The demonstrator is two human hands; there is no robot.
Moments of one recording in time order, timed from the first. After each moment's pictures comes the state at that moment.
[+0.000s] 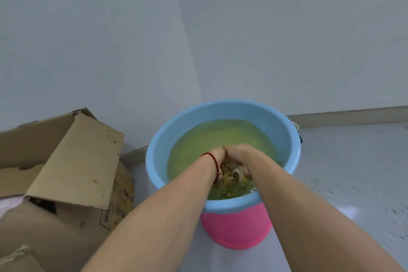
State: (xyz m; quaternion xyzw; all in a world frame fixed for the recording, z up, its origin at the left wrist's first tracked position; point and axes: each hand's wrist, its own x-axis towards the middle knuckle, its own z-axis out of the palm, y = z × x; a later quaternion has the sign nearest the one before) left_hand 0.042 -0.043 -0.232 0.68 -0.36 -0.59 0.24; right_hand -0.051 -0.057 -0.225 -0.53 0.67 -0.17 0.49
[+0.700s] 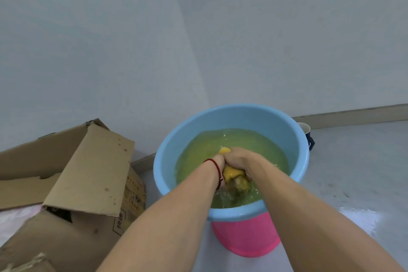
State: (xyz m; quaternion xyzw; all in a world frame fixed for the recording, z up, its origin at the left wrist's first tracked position) left_hand 0.041 -0.050 -0.224 0.74 -0.27 -0.58 0.23; right_hand -0.038 -0.068 -0.227 -0.58 0.65 -0.13 0.48
